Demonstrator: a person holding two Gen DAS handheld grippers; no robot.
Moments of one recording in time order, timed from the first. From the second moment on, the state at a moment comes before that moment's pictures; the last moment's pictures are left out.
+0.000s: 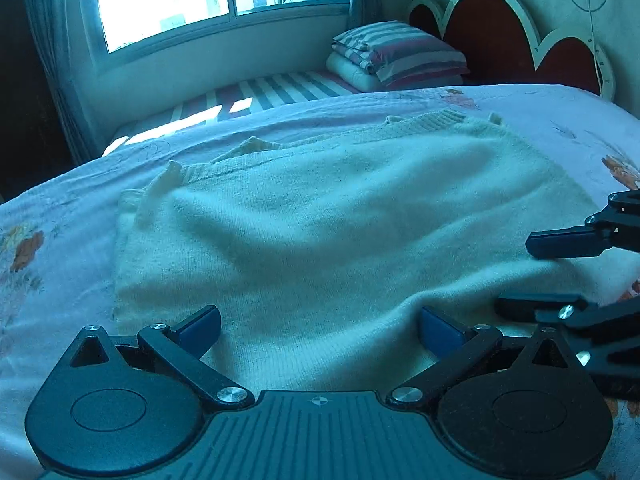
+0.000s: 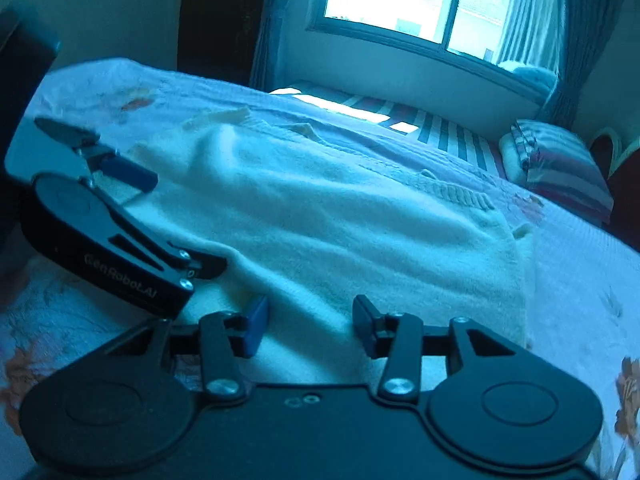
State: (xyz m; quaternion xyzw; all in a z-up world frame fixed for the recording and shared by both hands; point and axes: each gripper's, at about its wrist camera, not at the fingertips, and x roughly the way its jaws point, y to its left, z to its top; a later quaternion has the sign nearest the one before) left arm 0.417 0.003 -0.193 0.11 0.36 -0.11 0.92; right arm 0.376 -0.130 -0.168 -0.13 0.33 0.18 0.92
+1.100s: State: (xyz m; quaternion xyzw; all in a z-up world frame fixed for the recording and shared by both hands) left arm 0.439 -0.026 -0.164 -0.03 0.44 -0.08 0.90; right arm 0.336 -0.343 -0.231 0.53 0.34 0.10 0.77
